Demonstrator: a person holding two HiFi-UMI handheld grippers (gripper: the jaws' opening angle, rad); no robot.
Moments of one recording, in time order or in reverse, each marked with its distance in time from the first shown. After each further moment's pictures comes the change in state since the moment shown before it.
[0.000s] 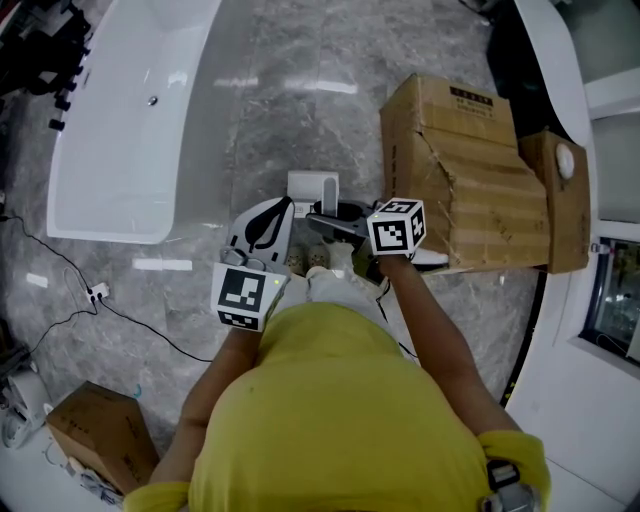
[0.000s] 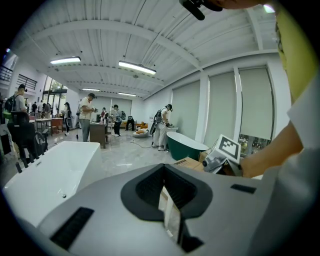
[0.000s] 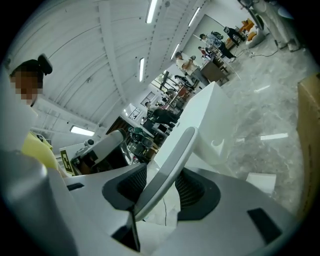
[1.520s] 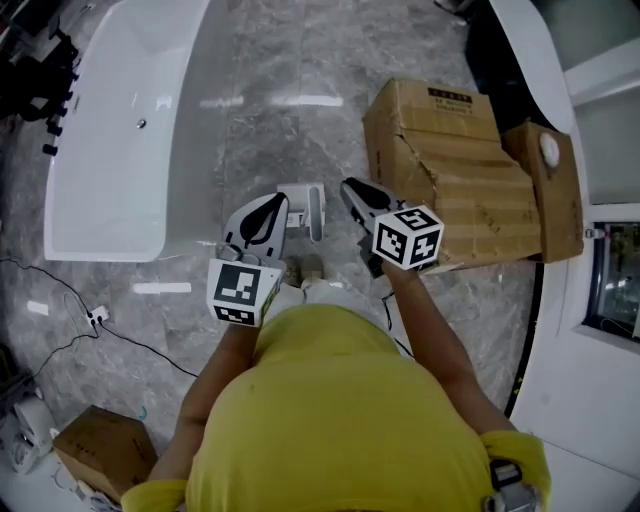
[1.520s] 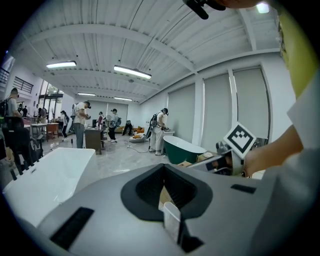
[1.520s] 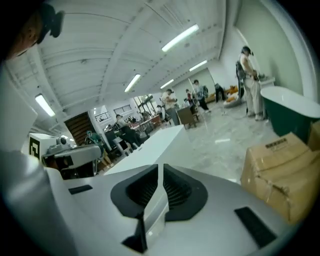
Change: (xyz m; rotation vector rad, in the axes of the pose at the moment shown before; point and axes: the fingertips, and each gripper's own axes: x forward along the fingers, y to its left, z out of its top) left arm 0.011 -0.017 0.021 0.037 -0.053 -0.033; right arm -0.096 -0.025 0.063 -0.268 -0.290 -0.543
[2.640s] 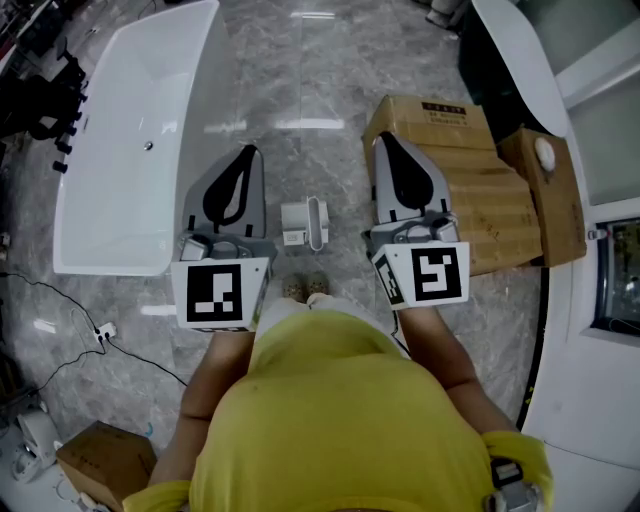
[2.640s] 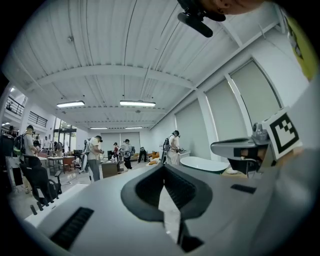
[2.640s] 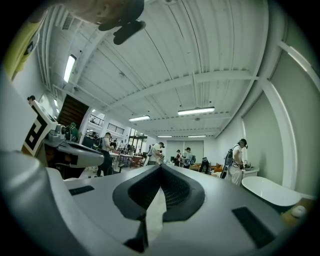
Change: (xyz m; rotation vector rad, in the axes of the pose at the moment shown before) left arm -0.041 0.013 0.163 0.161 -0.266 0.206; right arm -0.121 0.095 0.192 -0.522 -0.596 -0.300
